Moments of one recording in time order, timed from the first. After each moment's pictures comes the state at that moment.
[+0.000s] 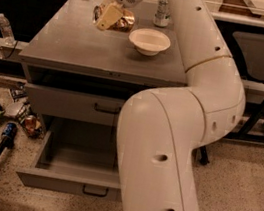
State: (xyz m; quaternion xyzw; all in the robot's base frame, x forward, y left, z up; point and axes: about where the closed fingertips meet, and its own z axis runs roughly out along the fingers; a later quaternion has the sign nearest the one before) arm 0.775 0.109 0.950 -0.70 0.61 0.10 0.34
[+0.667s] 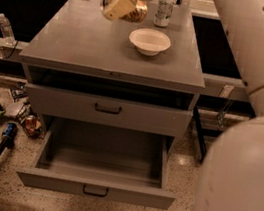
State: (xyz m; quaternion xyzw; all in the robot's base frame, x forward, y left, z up) arm 0.720 0.078 1.014 -0.67 0.59 0.09 0.44
